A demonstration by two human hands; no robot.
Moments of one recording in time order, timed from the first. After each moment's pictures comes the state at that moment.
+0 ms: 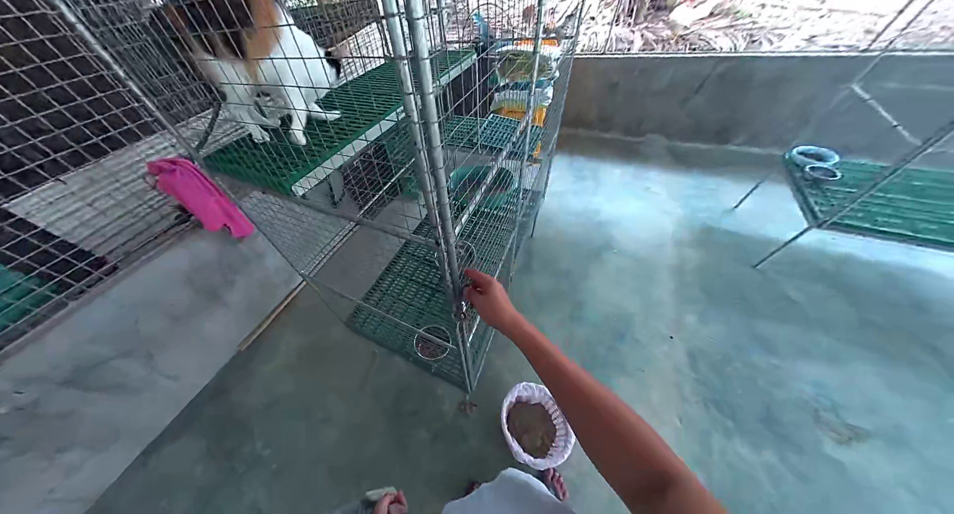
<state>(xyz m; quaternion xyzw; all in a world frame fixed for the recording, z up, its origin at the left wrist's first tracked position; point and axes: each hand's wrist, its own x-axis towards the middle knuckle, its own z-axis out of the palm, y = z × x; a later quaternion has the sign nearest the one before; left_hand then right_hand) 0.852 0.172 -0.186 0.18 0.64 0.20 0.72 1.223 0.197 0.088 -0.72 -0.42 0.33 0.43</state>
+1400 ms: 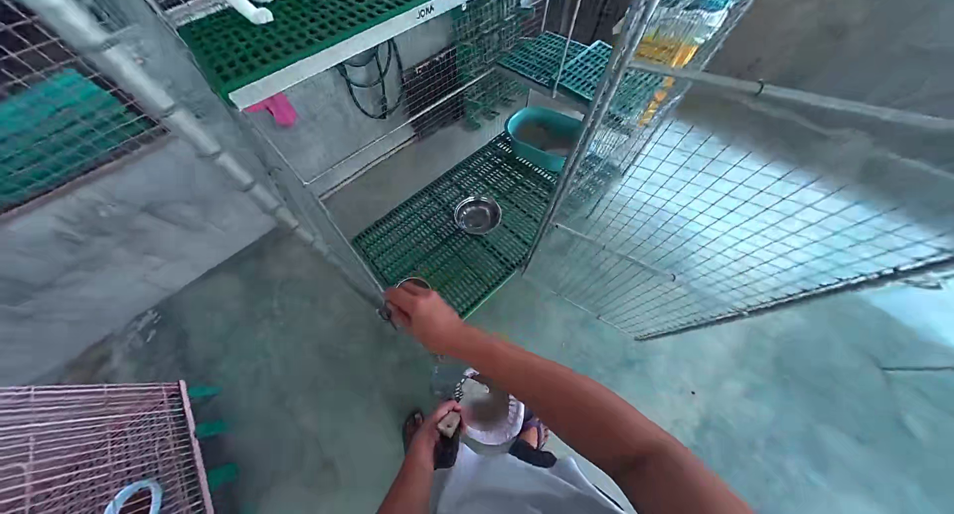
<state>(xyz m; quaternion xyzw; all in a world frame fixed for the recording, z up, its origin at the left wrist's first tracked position) 1.154 0.093 -0.208 0.13 0.47 0.12 0.86 1.287 0.209 0.052 -0.49 -0.74 0.31 0.34</state>
